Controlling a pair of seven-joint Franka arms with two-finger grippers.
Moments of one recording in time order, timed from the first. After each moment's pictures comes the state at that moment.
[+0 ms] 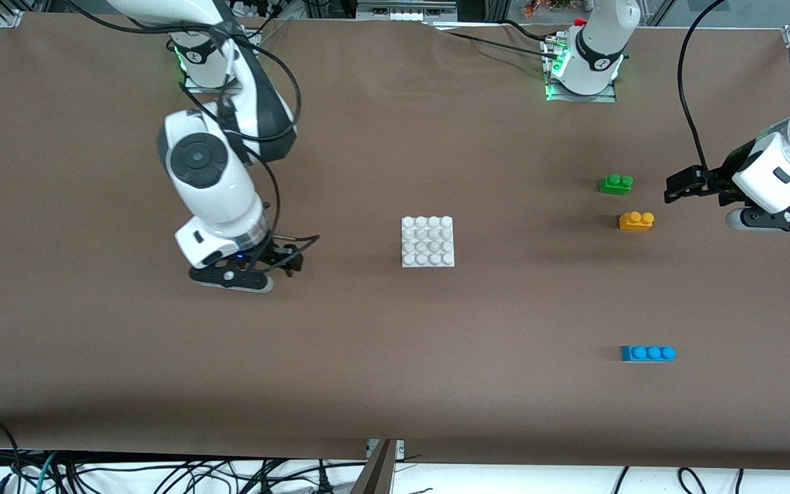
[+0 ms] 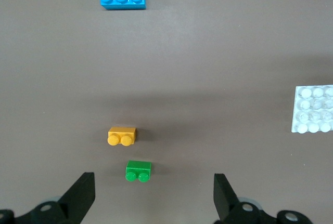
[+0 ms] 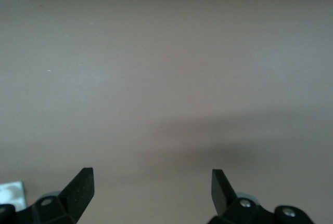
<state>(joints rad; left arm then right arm) 0.01 0.09 -0.03 -1.65 -0.04 1.63 -0.02 0.65 0.44 -0.28 -1.54 0.02 2.04 0.50</state>
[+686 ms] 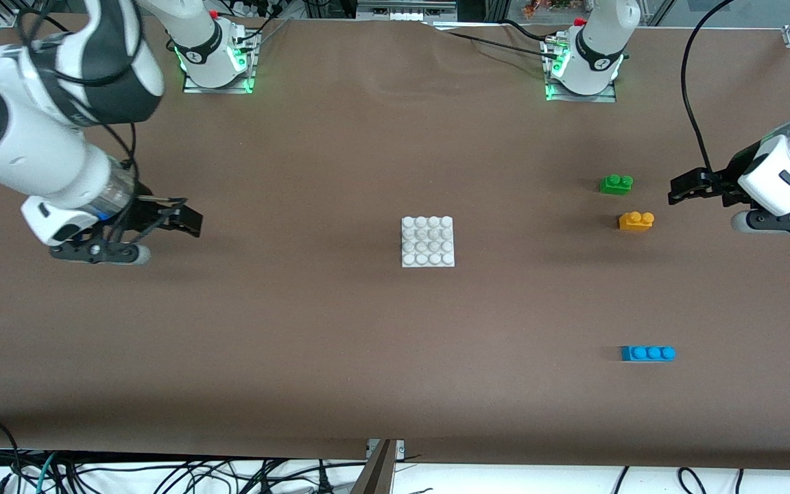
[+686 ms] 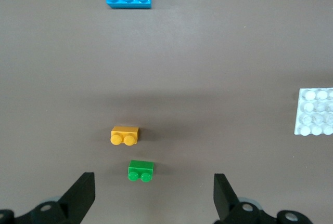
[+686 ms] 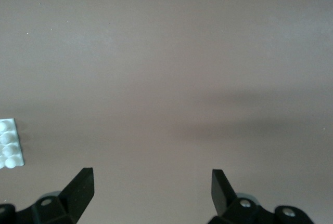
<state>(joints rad) 0.03 0.10 -0.03 -1.65 -0.04 1.63 -0.02 0.36 0.25 -0.19 -1.54 0.11 1.75 0.22</state>
